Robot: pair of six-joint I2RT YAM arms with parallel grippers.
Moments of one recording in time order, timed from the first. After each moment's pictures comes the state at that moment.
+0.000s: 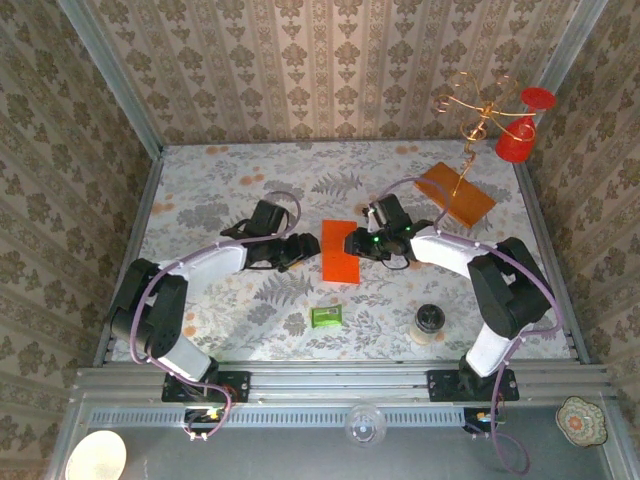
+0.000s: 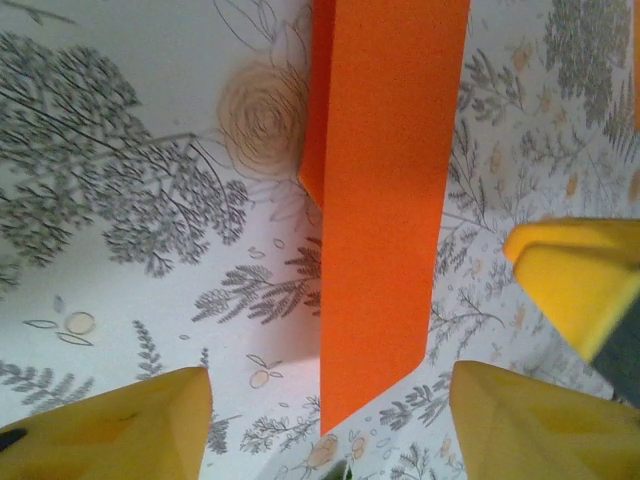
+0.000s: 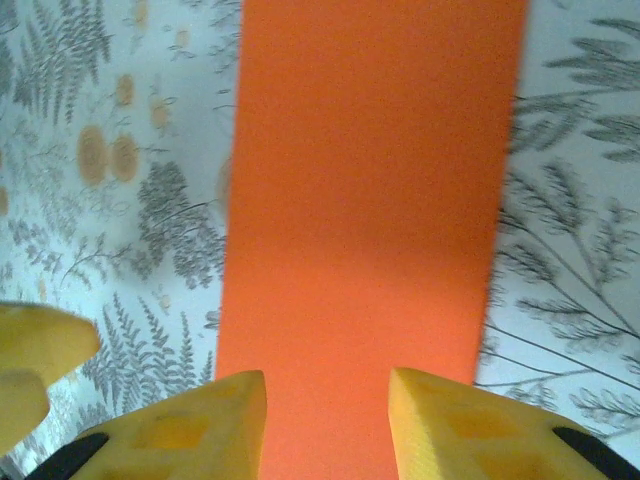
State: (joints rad) left arm -0.56 1.57 0.90 -0.28 0.43 -0.81; right arm 0.47 1.71 0.99 -0.22 -0.32 0.66
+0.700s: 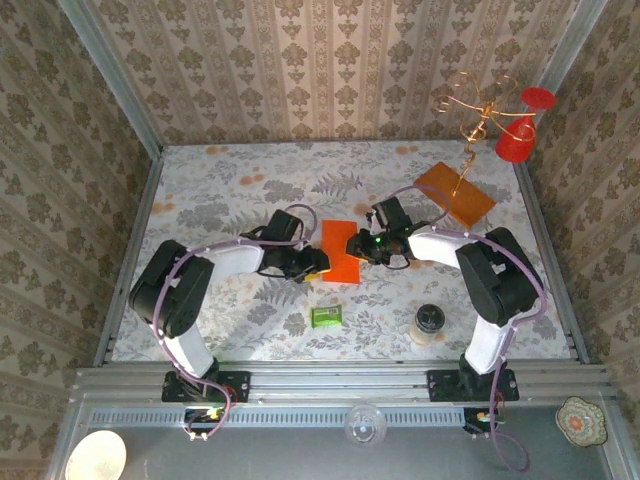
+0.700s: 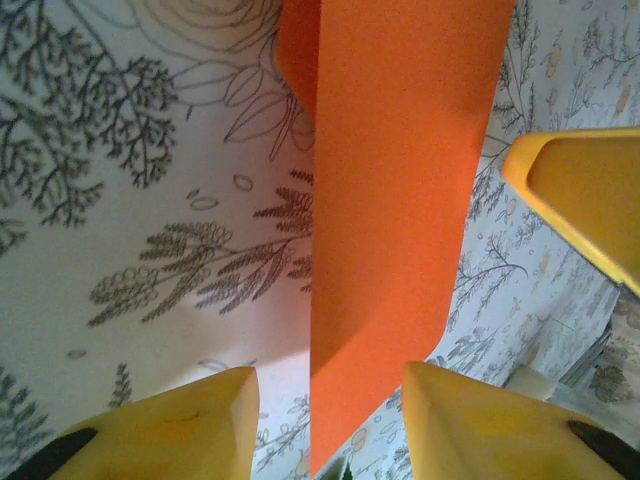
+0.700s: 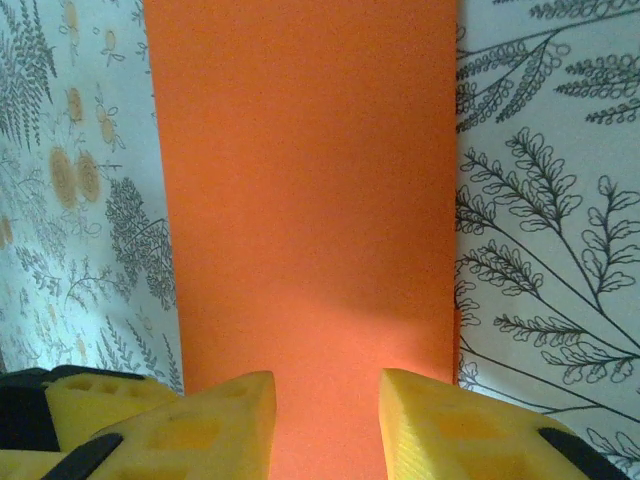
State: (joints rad) left arm -0.61 1.73 0.90 -0.20 0.55 -0.83; right arm 0.43 1.80 0.99 -0.15 -0.42 0.74
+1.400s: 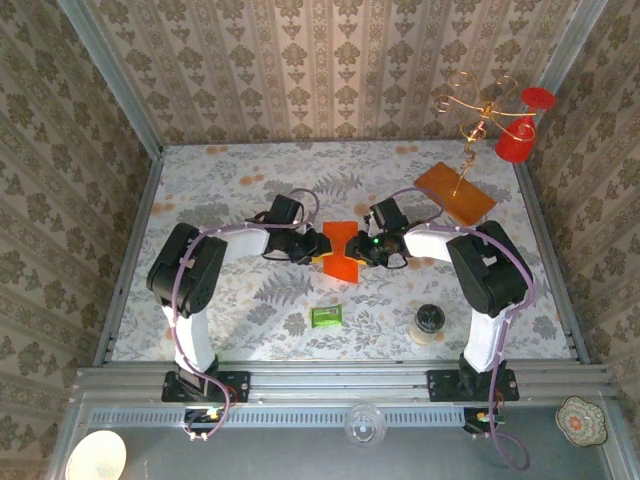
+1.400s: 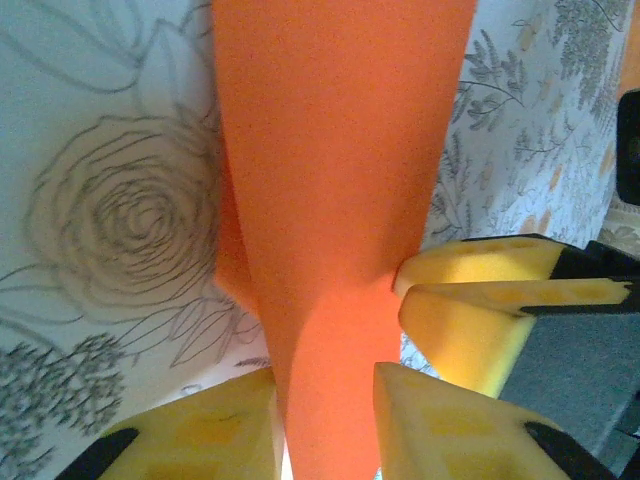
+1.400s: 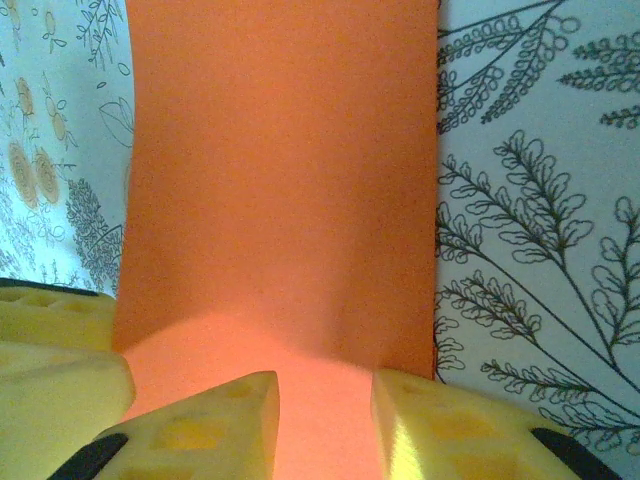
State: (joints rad) left arm -0.55 1.89 1.07 -0.15 0.64 -0.81; right arm 0.43 1.88 1.01 -0.16 -0.45 0.74
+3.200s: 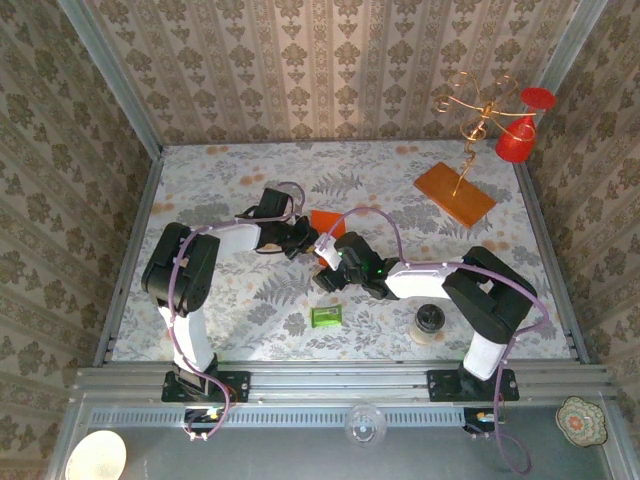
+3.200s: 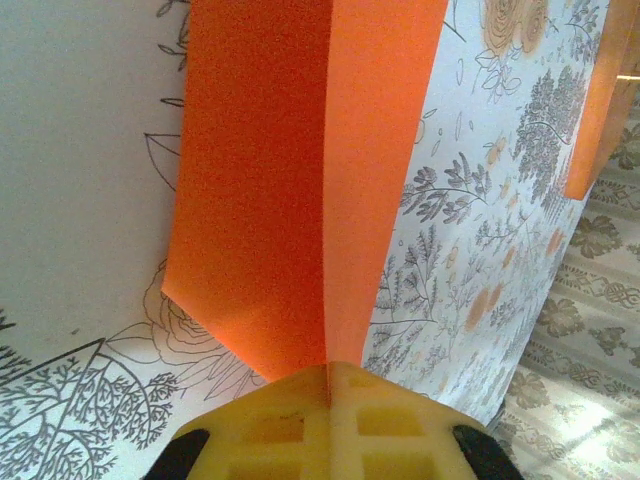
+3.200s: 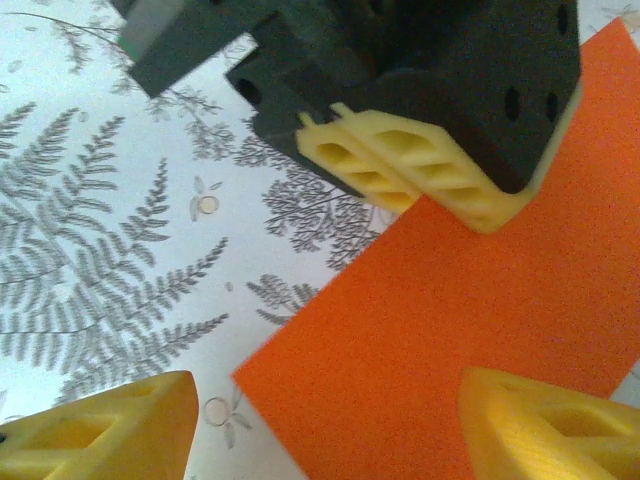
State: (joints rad) left arm -0.48 1.87 1.07 -0.12 0.62 -0.95; right arm 0.78 1.75 0.83 0.22 0.02 -0.12
